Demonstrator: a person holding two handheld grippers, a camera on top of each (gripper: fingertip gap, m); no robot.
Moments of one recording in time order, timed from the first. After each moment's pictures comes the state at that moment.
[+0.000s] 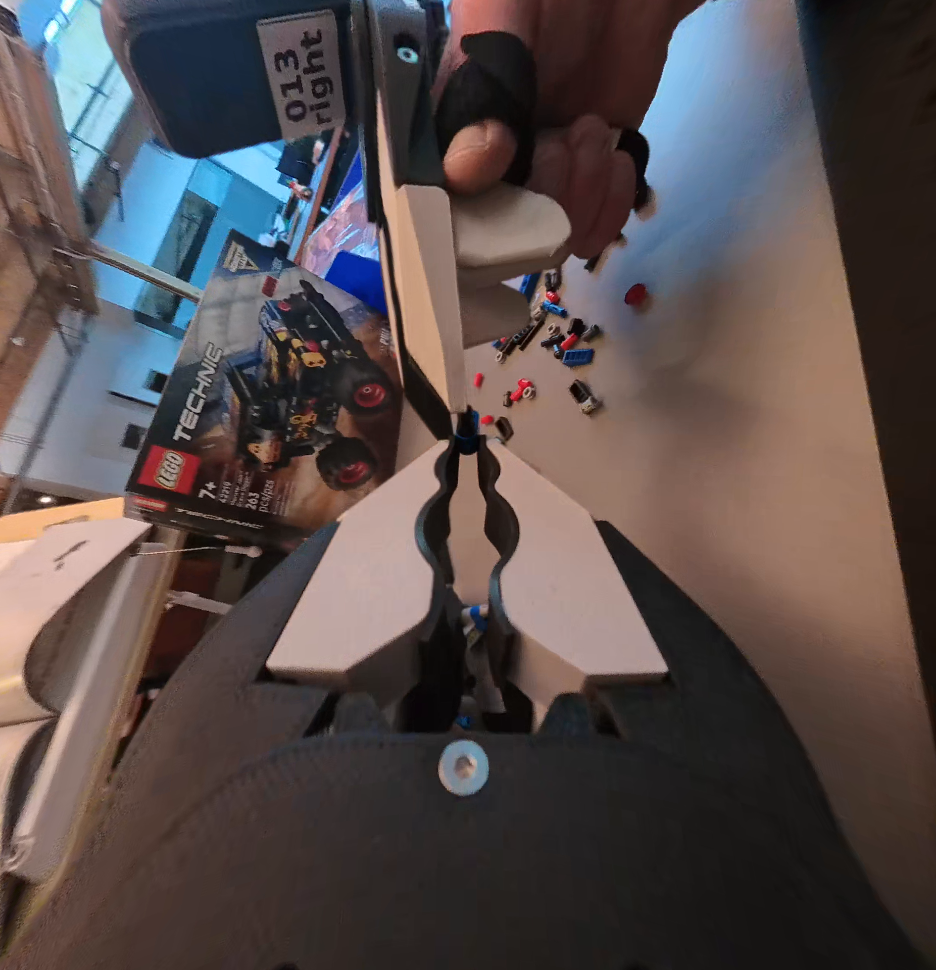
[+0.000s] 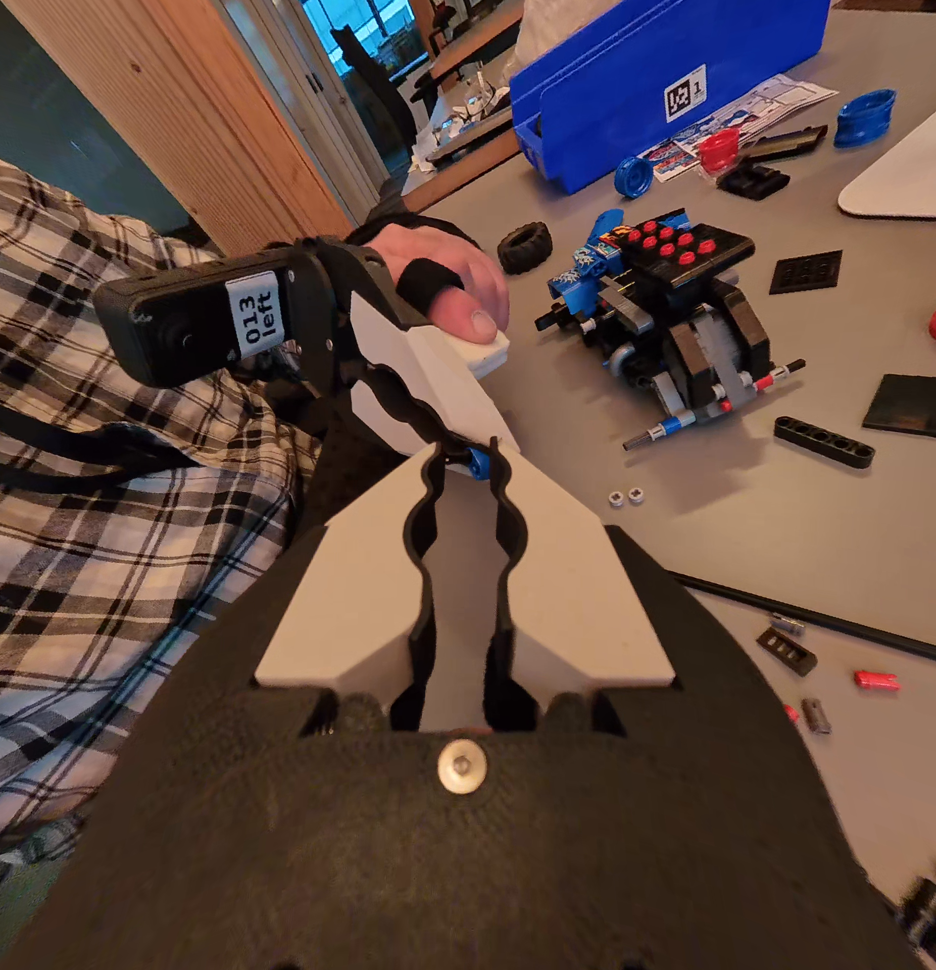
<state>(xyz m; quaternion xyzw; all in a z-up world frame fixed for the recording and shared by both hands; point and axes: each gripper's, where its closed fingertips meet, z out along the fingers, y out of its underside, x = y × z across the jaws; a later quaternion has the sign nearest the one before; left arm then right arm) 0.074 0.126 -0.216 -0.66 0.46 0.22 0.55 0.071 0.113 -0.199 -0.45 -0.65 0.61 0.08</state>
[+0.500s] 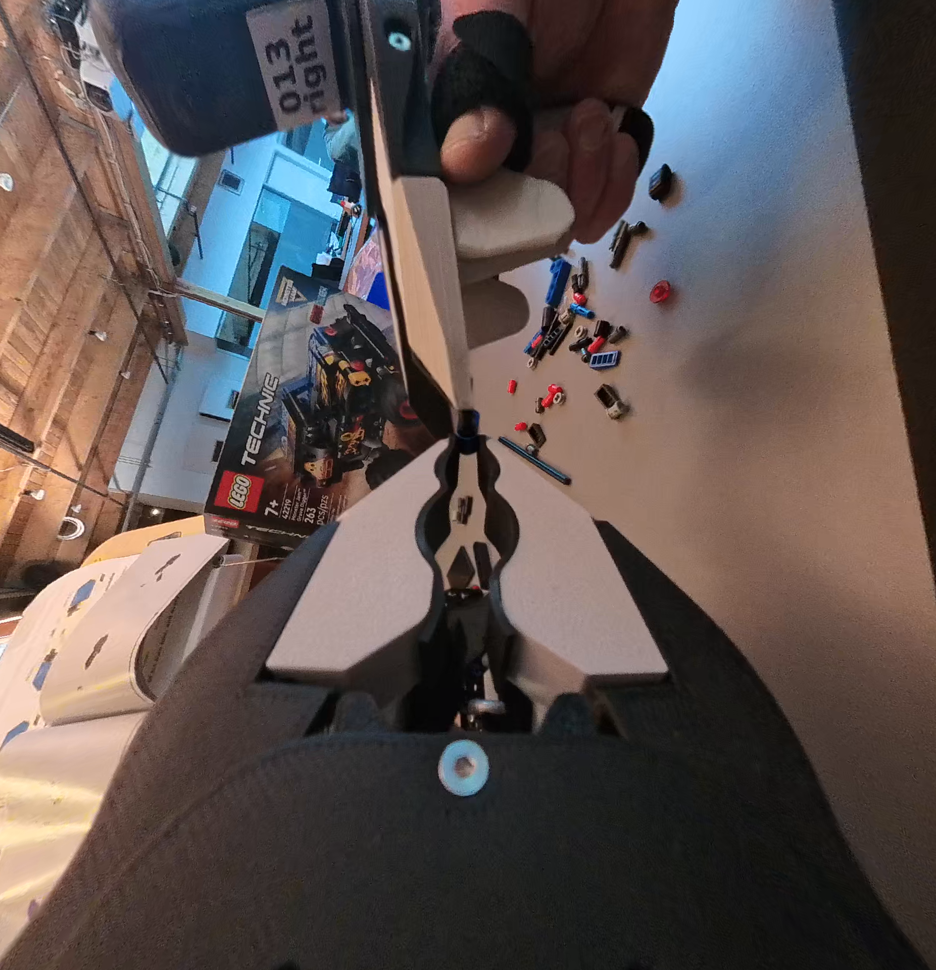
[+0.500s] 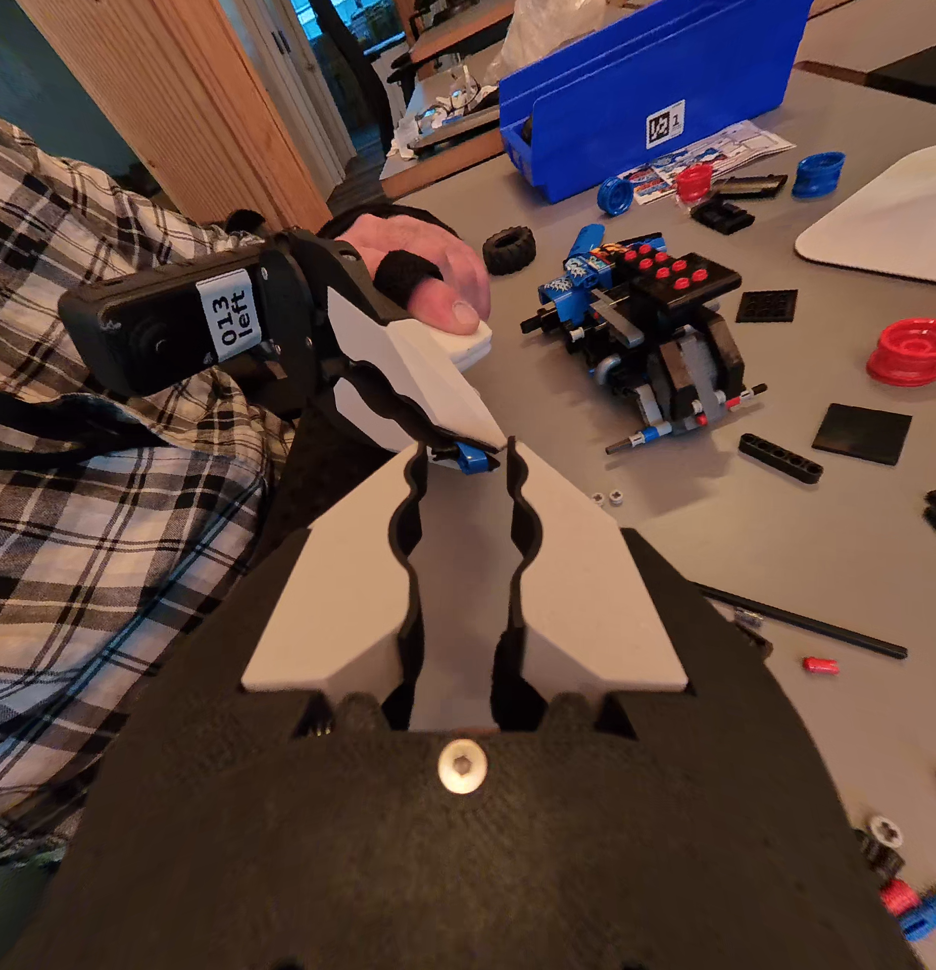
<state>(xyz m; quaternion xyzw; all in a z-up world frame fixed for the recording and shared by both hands) 0.085 0.122 -0.207 -0.62 0.48 0.28 0.55 0.077 0.115 -0.195 -0.43 -0.68 0.58 0.13</state>
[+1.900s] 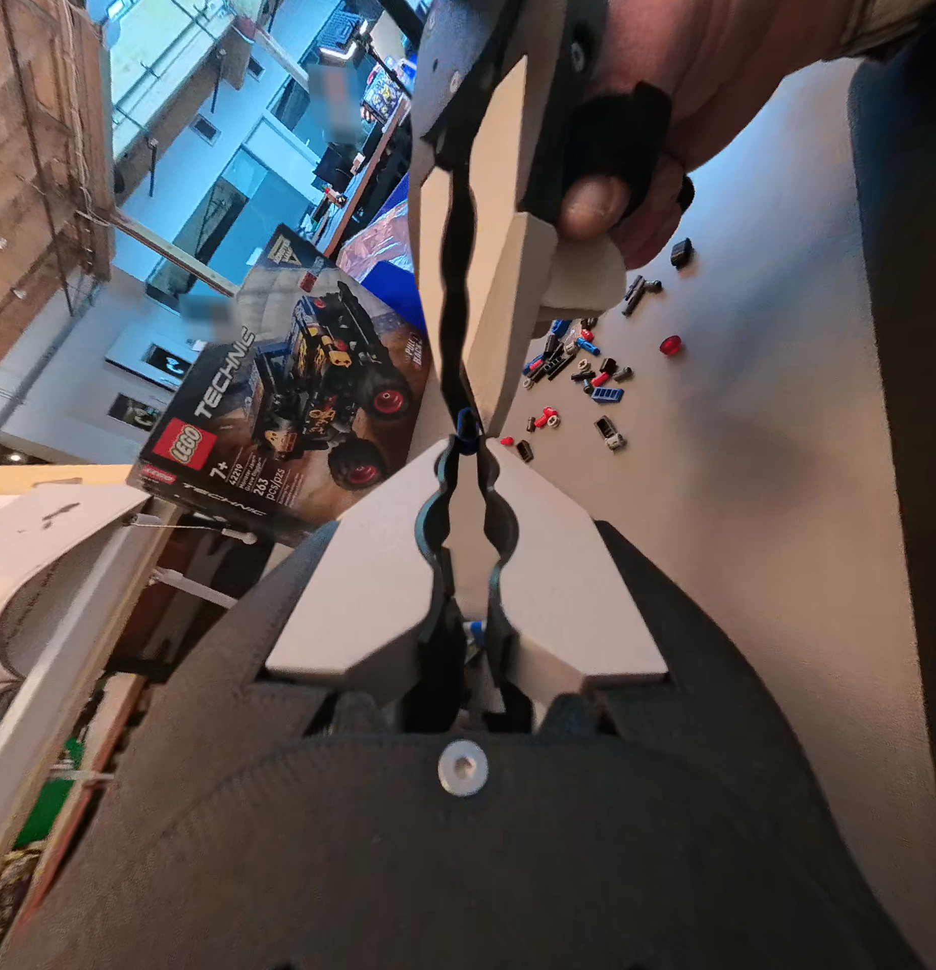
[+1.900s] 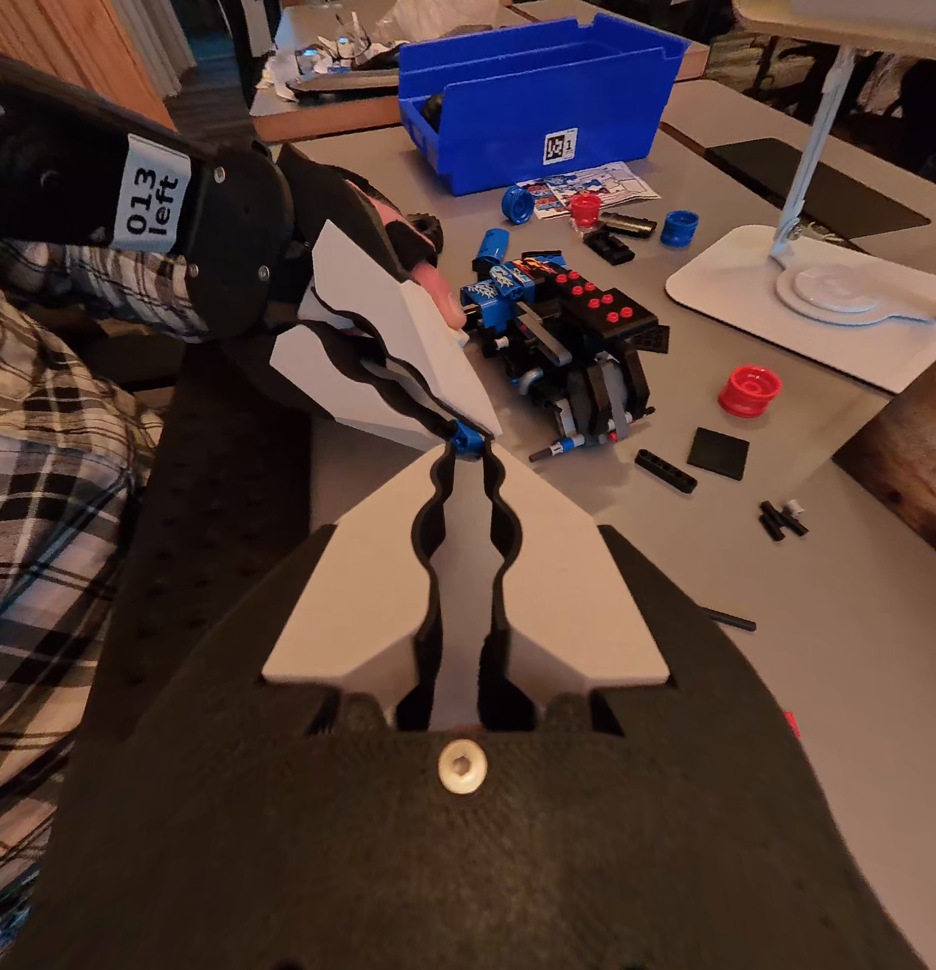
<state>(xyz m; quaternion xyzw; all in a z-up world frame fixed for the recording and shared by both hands) 0.063 0.133 -0.198 -0.68 0.41 0.18 0.59 0.065 0.120 -0.195 -0.44 -0.70 0.49 0.26</state>
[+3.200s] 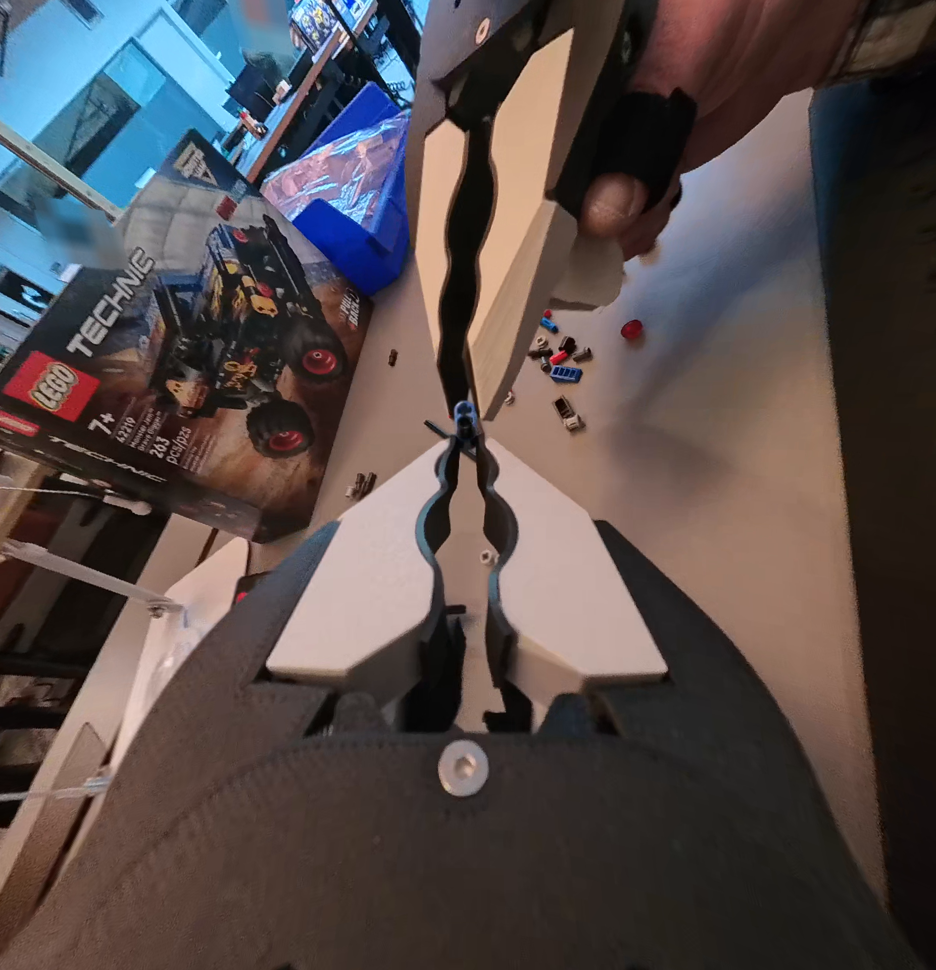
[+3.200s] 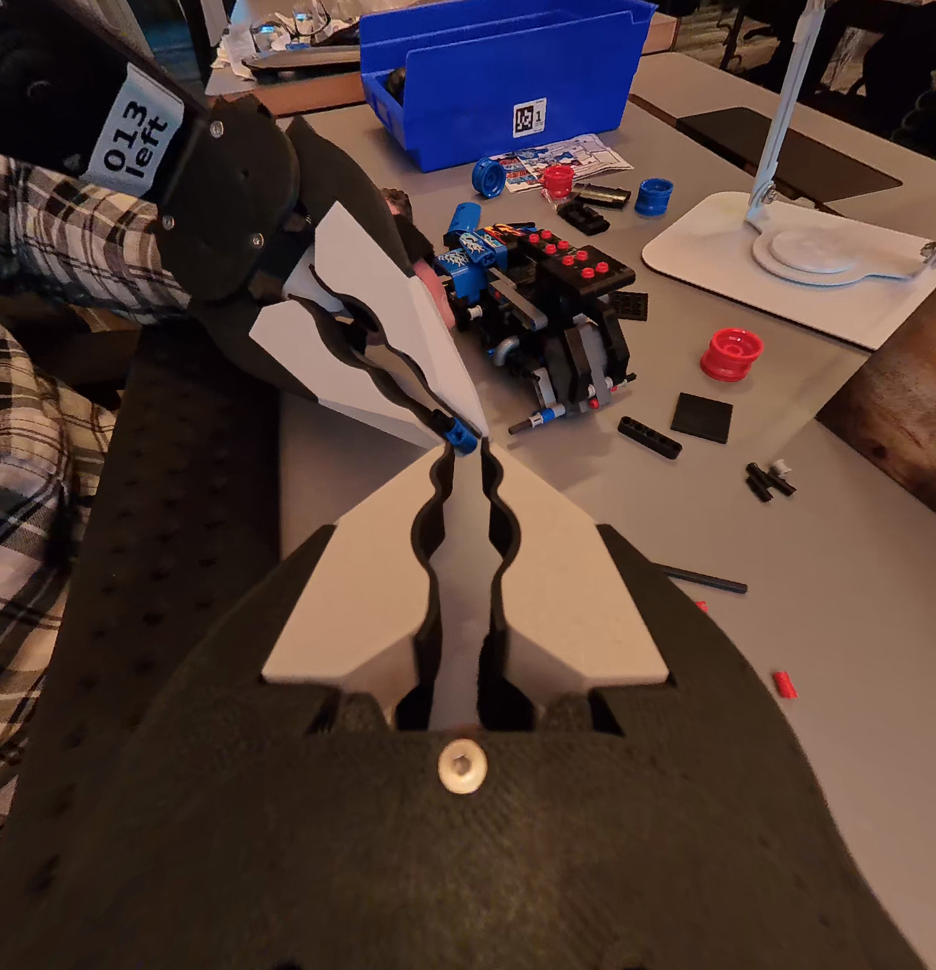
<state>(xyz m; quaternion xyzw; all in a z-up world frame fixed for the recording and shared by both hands) 0.066 0.141 -0.218 -0.73 0.39 0.10 0.55 0.065 0.131 -0.213 -0.46 -0.69 0.48 0.27</state>
